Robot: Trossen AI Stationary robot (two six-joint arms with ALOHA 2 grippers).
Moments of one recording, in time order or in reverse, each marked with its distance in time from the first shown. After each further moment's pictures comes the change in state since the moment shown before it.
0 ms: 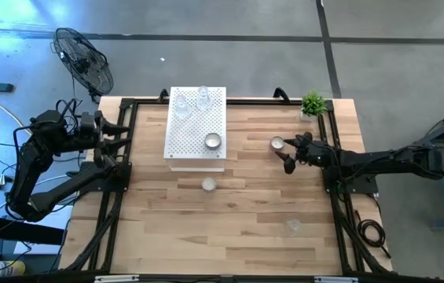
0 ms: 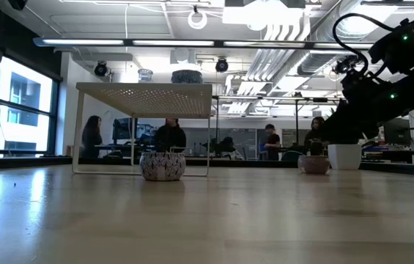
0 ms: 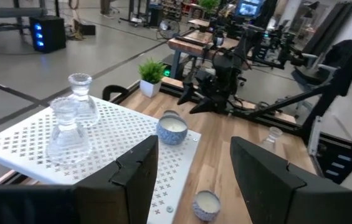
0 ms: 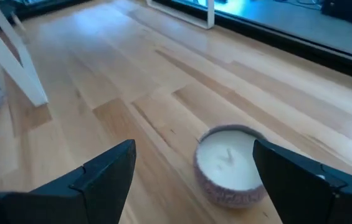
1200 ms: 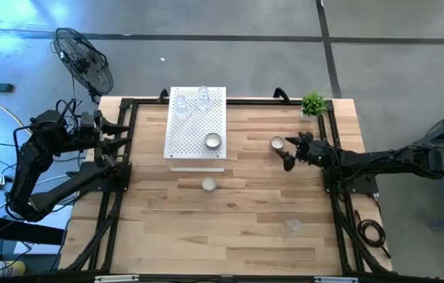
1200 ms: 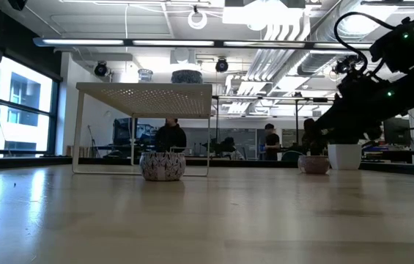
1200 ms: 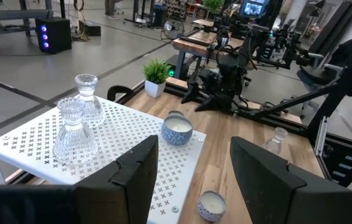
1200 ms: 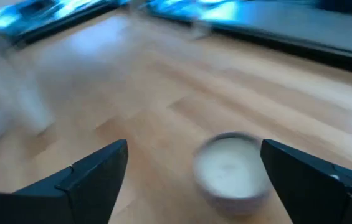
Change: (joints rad) left arm 0.000 0.000 0.000 -0.001 -0.016 0.008; right arm 0.002 0.000 0.000 0.030 0.028 0.093
